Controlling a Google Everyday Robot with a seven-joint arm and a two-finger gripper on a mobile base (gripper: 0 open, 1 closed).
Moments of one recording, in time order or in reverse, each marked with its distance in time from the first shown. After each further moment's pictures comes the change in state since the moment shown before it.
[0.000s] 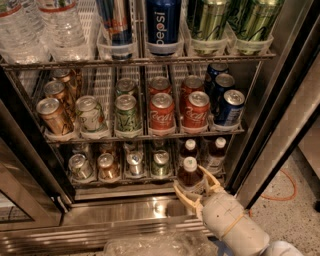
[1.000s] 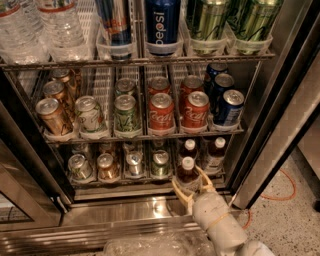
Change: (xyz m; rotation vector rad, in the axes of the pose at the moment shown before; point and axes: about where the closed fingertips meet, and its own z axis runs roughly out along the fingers) arm 0.057 -0.021 0.029 0.147 -0.015 0.030
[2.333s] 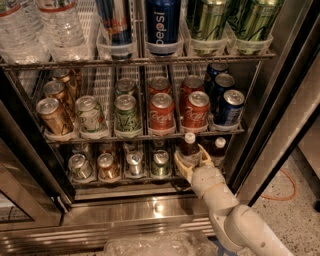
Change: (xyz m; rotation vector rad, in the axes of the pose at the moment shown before) arm 0.013 -0.051 0.070 0.074 0.015 0.020
